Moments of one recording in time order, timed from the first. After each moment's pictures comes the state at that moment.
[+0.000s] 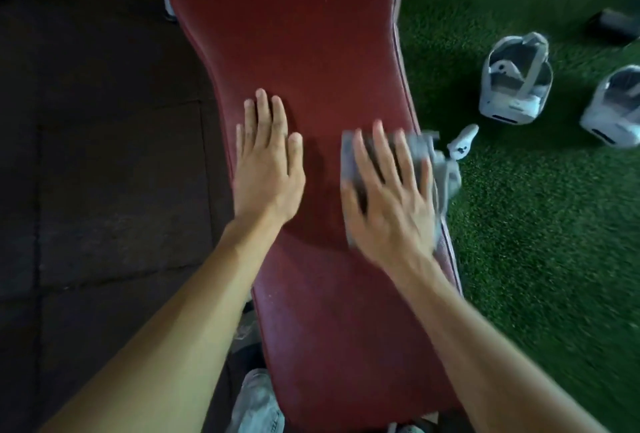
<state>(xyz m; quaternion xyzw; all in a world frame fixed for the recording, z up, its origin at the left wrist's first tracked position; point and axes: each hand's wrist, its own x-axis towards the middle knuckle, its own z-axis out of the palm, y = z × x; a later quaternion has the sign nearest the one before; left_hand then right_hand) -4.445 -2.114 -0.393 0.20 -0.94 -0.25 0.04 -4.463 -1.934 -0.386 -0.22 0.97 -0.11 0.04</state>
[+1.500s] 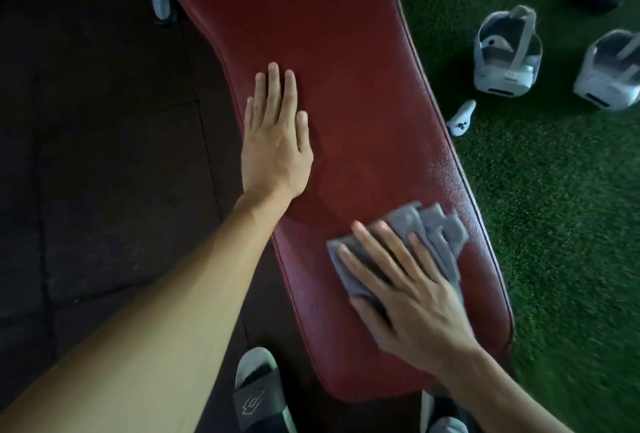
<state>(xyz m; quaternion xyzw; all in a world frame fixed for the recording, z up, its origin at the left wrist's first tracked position) -4.430 -2.130 -0.410 0.13 -0.97 -0.20 0.09 -4.316 -1.882 -0.399 -0.36 0.93 -0.09 0.07</state>
